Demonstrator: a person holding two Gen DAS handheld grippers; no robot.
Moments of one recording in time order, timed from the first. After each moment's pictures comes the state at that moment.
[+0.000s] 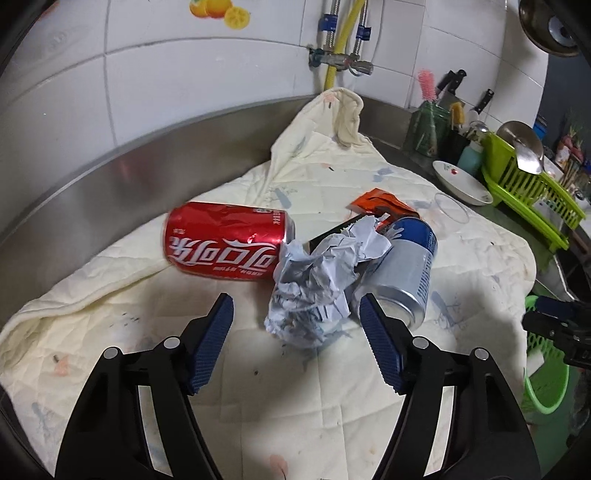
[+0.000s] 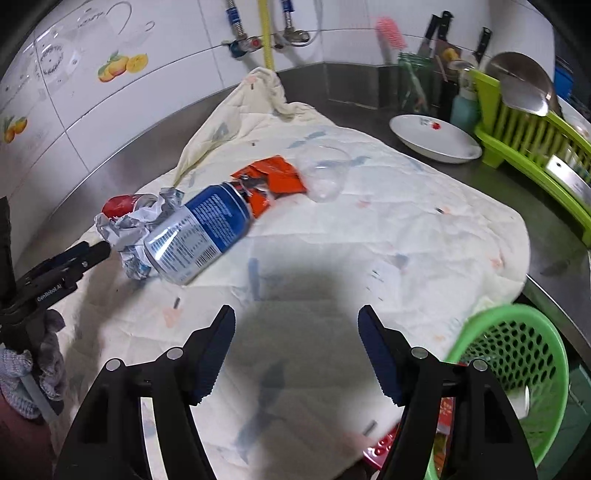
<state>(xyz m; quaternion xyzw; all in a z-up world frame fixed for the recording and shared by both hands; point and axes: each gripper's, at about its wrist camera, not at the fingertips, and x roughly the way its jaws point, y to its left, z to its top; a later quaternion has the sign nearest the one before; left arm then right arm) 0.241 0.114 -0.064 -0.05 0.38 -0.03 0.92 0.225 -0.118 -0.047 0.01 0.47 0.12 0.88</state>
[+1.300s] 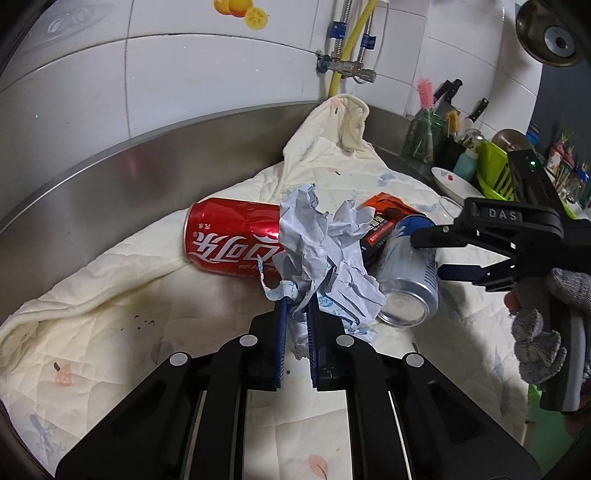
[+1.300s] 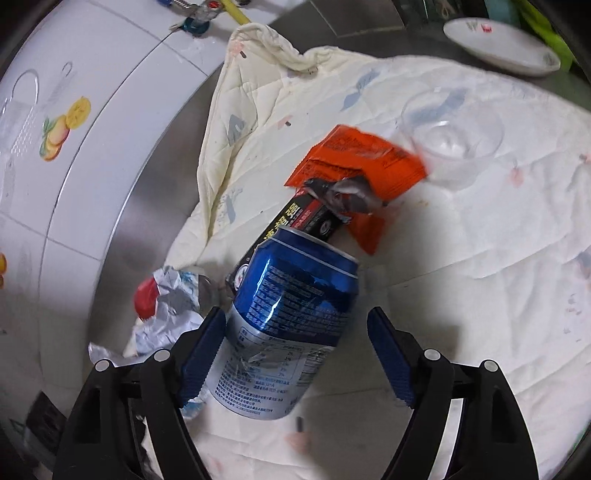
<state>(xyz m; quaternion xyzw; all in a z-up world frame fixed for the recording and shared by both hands) 0.229 0.144 -0.071 -0.06 0.36 -0.04 0.93 0.339 -0.043 -0.099 0.24 0.54 0.15 0.79</state>
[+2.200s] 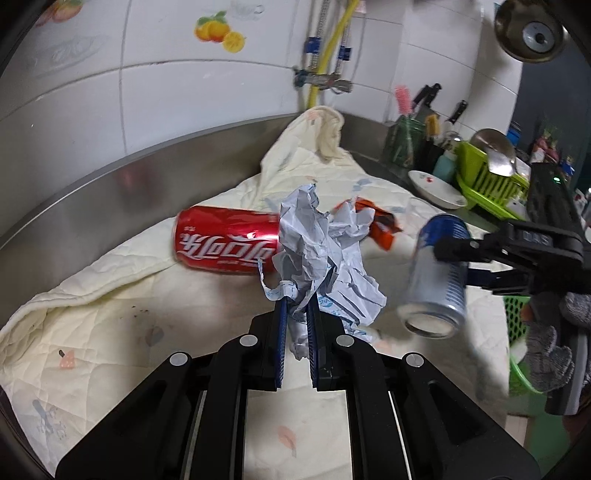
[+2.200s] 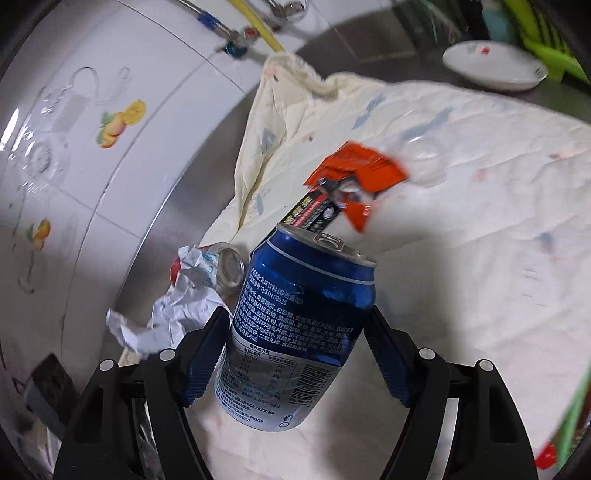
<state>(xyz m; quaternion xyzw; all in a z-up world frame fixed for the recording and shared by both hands) 0.192 0.118 -0.049 -0.05 0.34 -0.07 0.94 0.273 -0.081 -0.065 0.23 0.49 0.20 0.82</state>
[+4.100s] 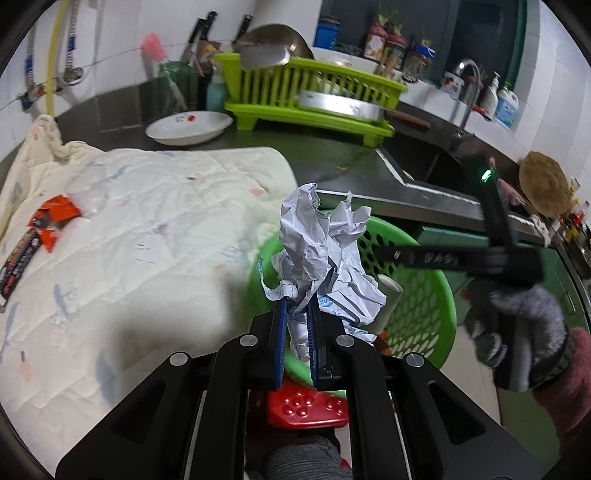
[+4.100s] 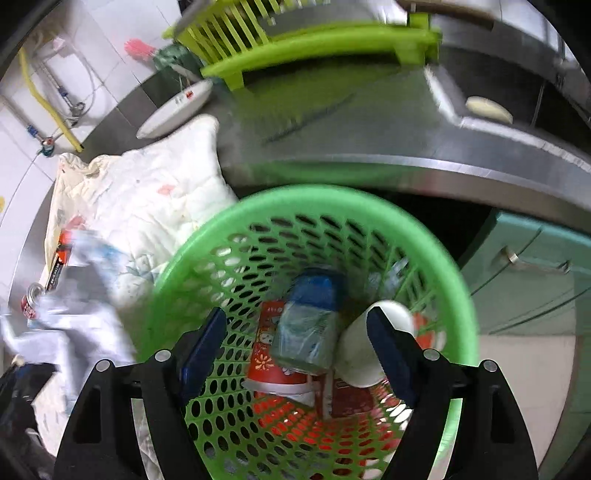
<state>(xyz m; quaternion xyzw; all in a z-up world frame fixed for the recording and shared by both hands) 0.155 -0.220 -0.080 0.06 0.39 -0.32 0.86 0.148 -0.421 -0.108 0.18 0.47 -0.07 0.86</state>
